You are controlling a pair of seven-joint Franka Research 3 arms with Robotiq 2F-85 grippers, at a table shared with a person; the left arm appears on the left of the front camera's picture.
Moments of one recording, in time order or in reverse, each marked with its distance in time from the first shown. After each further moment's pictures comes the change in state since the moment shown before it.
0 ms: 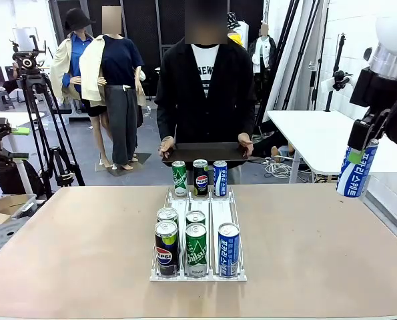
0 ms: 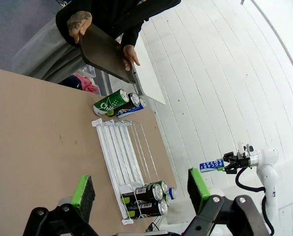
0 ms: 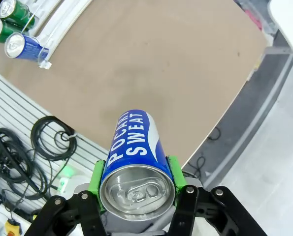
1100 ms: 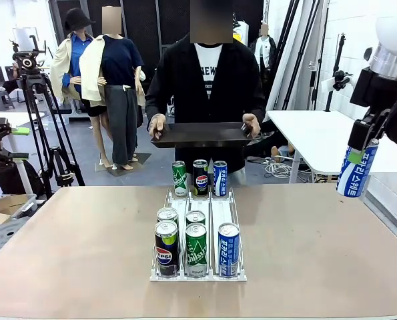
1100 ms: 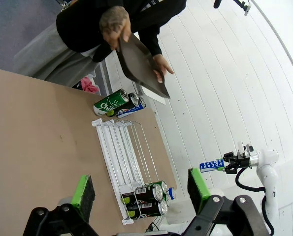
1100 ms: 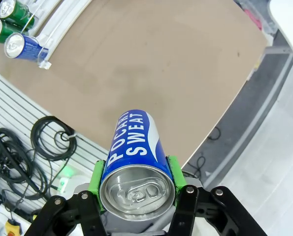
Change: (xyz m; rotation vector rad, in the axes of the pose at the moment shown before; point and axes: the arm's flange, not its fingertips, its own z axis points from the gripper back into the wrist) left arm 0.000 0.000 0.000 0.000 0.000 0.000; right arm 0.000 -0.001 0.000 0.000 0.000 -0.002
